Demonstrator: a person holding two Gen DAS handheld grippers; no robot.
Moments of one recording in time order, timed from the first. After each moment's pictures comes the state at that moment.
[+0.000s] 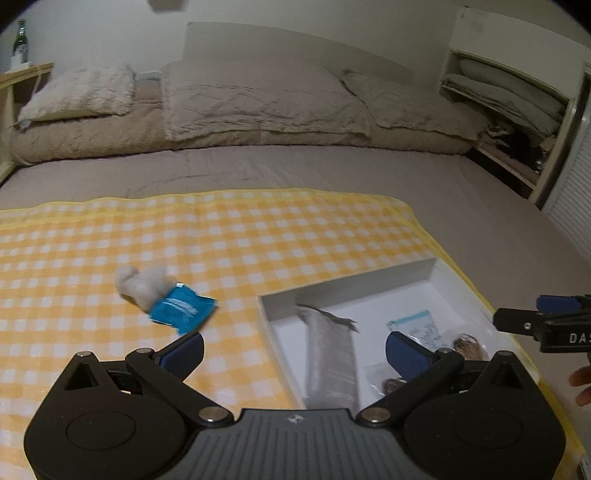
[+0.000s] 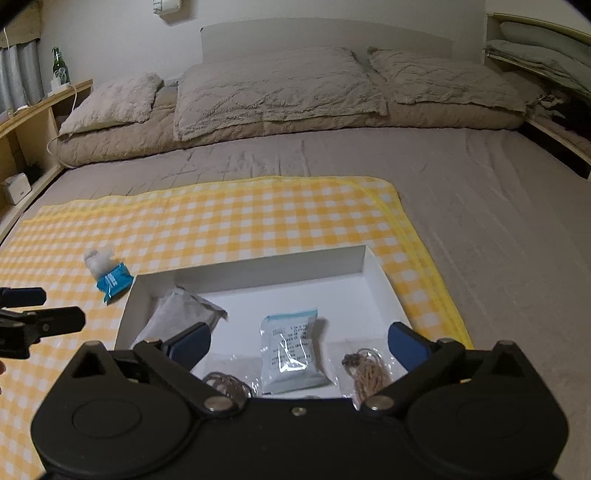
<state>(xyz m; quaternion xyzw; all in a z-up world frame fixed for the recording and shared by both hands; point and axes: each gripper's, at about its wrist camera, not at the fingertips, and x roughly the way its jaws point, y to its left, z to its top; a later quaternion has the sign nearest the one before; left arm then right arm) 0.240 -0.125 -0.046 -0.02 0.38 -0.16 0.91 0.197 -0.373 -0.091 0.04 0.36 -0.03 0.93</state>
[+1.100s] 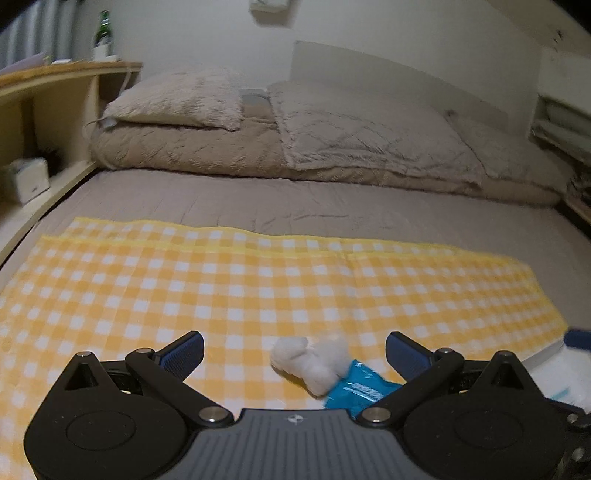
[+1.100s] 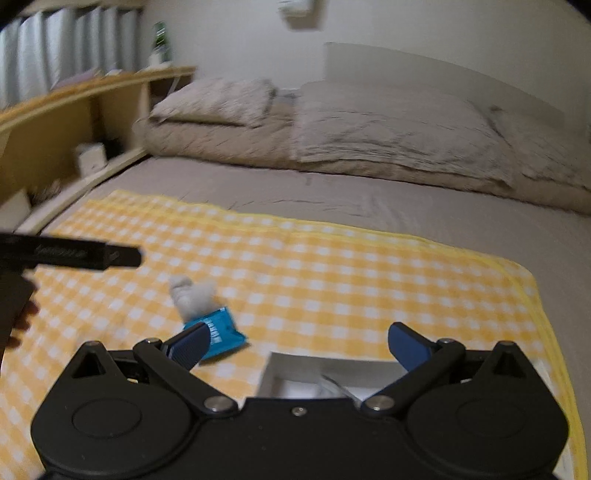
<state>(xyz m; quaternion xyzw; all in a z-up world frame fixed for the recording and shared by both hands) 0.352 0.008 -0.070 -0.02 0.34 -0.05 0.94 0.302 -0.210 -0.107 -0.05 0.30 0.11 0.95</state>
